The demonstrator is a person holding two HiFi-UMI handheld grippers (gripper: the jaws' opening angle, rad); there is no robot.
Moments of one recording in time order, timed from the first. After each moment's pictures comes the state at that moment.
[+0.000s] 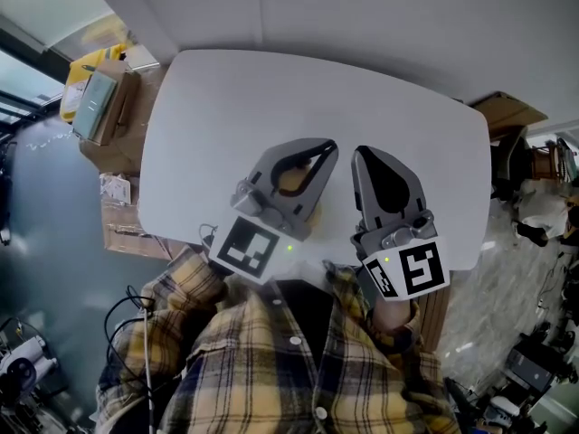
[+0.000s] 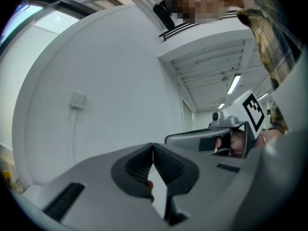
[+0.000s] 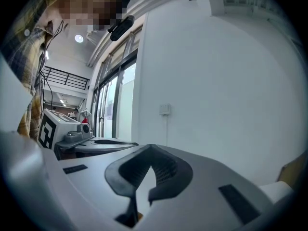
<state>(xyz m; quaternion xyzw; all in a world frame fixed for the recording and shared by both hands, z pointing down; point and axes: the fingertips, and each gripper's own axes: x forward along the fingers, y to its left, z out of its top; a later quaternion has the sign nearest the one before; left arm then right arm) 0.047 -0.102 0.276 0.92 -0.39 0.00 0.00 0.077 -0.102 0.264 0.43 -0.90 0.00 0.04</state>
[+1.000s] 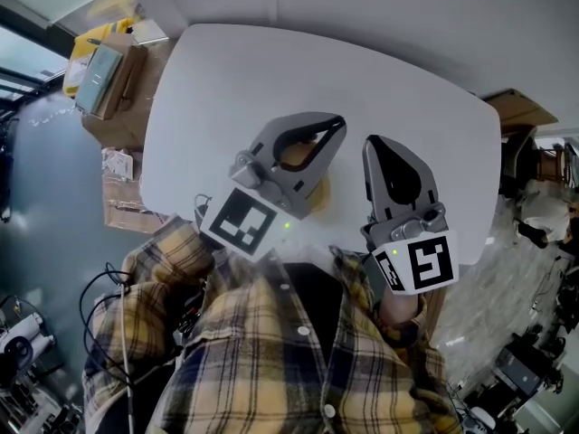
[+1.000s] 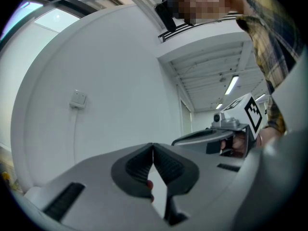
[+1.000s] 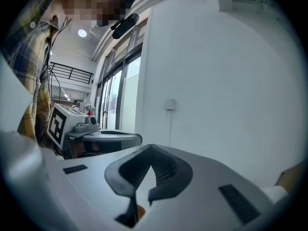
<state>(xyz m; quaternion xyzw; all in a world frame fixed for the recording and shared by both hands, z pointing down) 0.034 -0.107 0.278 0.92 -0.38 0.00 0.00 0.070 -0.097 0.276 0.41 -0.91 0.00 0.08</state>
